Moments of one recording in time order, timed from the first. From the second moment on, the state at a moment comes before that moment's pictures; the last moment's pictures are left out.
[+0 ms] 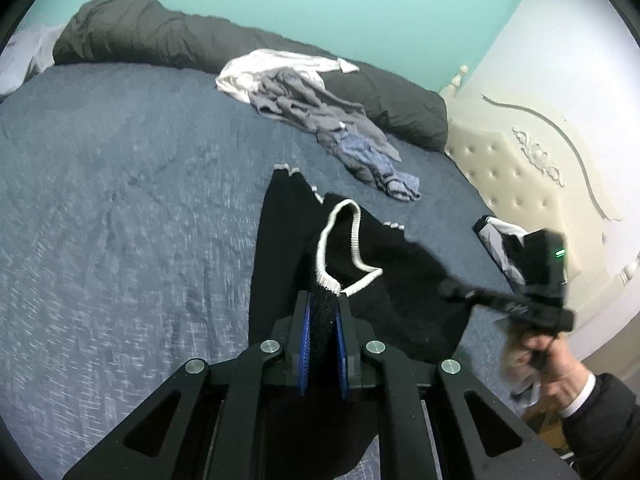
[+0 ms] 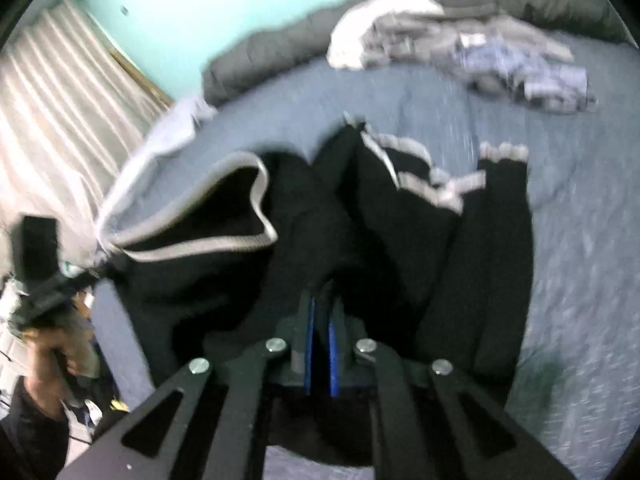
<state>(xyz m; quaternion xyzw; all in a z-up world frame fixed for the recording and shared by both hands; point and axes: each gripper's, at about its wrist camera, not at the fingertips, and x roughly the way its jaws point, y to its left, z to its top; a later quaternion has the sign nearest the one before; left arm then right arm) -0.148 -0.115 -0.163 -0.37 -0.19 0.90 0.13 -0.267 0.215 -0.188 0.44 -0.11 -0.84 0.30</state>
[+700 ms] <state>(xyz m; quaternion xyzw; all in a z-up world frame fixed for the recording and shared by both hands) -0.133 -0.127 0.036 -0.25 -0.13 0.95 0.13 -0.224 0.258 0.089 0.26 -0.01 -0.92 0.28</state>
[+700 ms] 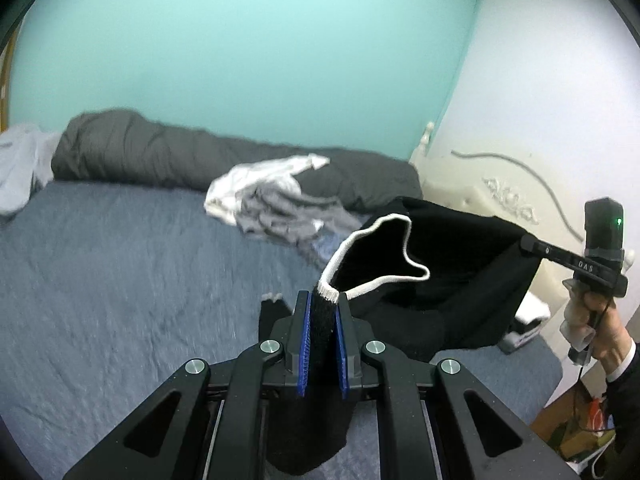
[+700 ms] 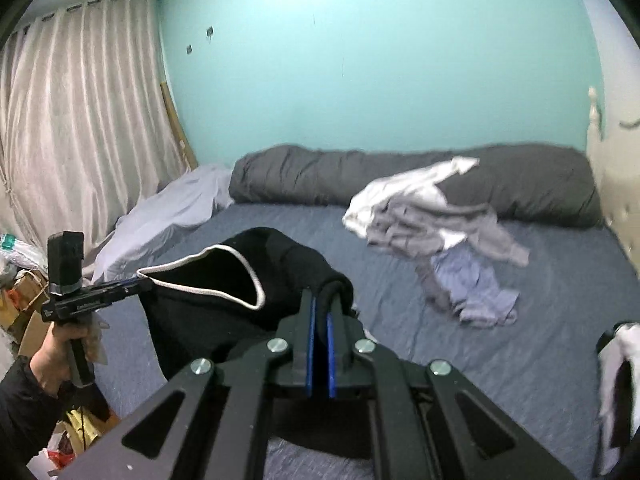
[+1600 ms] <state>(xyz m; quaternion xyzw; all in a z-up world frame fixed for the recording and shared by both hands) -0.137 -0.105 -0.038 -0.35 -0.16 0.91 0.17 -0.228 0.264 0.027 0.36 0.04 -0.90 0.24</state>
